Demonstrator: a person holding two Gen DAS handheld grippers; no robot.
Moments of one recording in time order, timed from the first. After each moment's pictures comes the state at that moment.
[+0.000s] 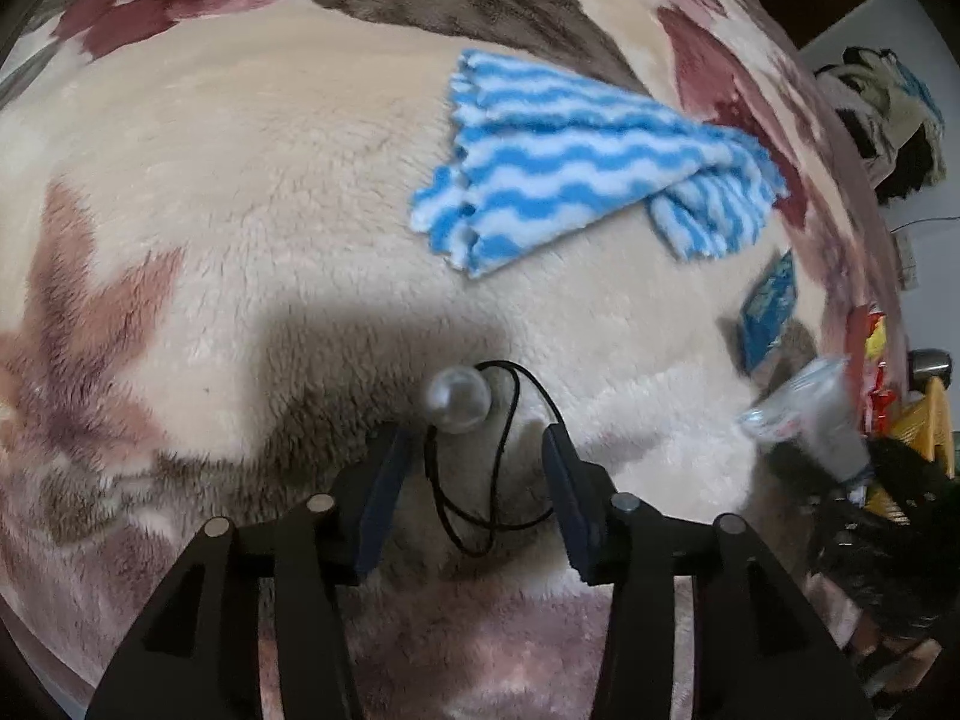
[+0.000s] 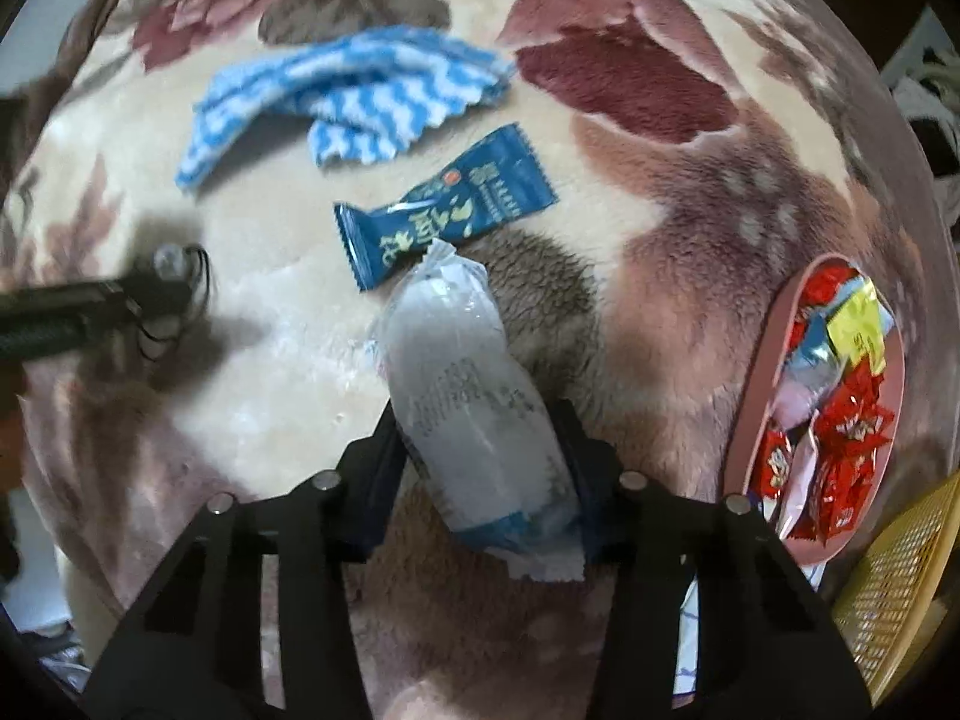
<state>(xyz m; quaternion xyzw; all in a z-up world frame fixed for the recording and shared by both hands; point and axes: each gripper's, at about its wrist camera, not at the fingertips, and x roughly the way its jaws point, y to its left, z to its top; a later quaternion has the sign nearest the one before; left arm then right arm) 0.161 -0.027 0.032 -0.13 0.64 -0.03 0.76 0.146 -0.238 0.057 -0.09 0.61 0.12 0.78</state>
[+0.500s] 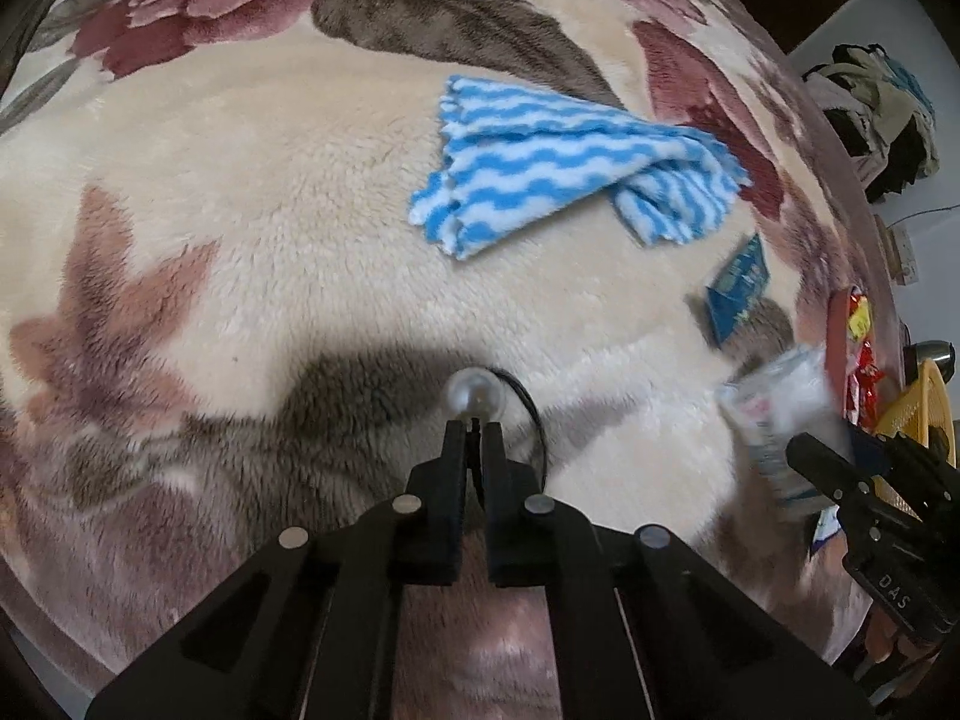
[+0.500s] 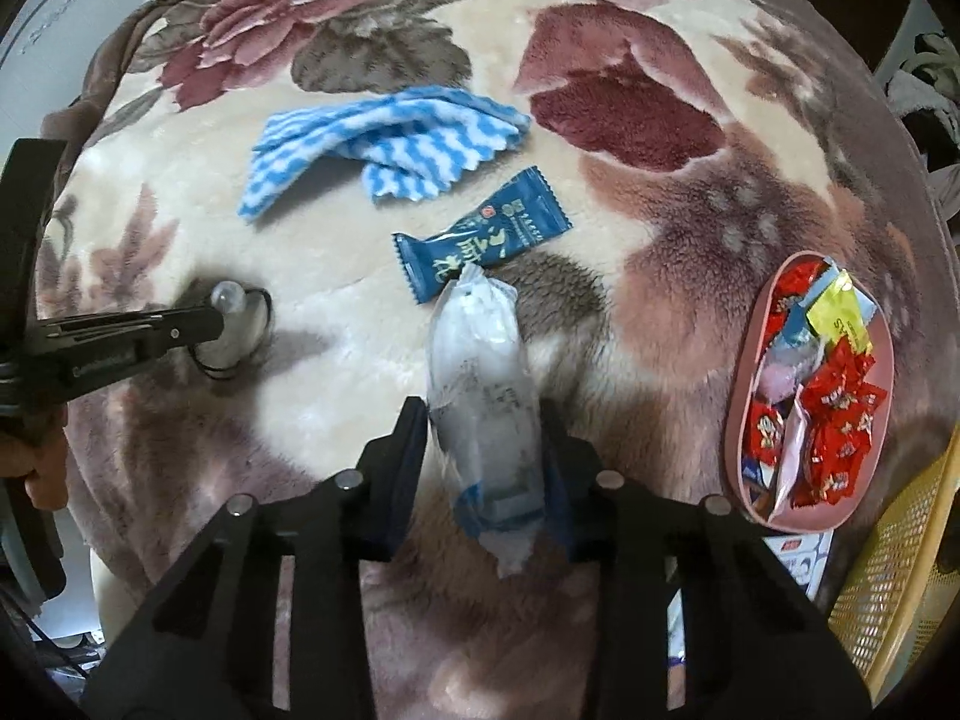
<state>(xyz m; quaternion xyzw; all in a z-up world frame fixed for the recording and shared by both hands) 0.137 -0.034 0.059 -0.12 0.62 -0.03 0.77 0.118 -0.246 0.091 -0.06 0.58 0.14 0.80</state>
